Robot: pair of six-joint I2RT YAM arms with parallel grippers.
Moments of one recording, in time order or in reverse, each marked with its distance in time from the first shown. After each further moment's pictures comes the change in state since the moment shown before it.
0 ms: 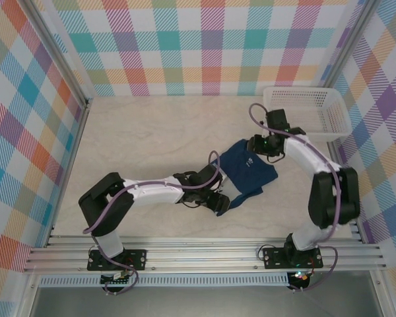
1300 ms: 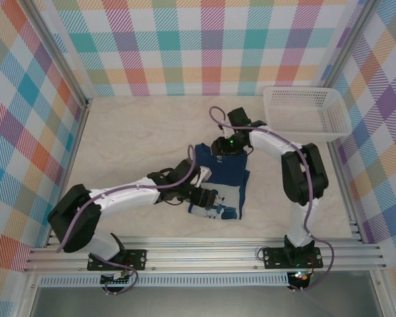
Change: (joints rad) left arm 0.137 -0.249 -0.150 -0.023 0.063 0.025; right arm 0.212 0.326 0.257 0.013 -0.174 -0.078
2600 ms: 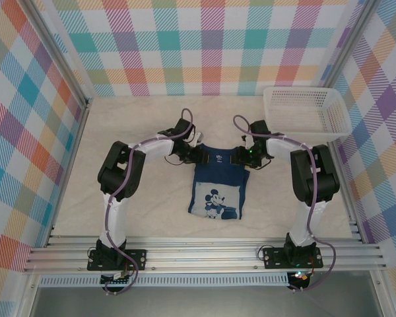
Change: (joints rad) left arm 0.336 0.653 0.594 -0.116 0.196 0.105; right arm -0.132 -0.008 -0.234 0.117 -0.057 0.110
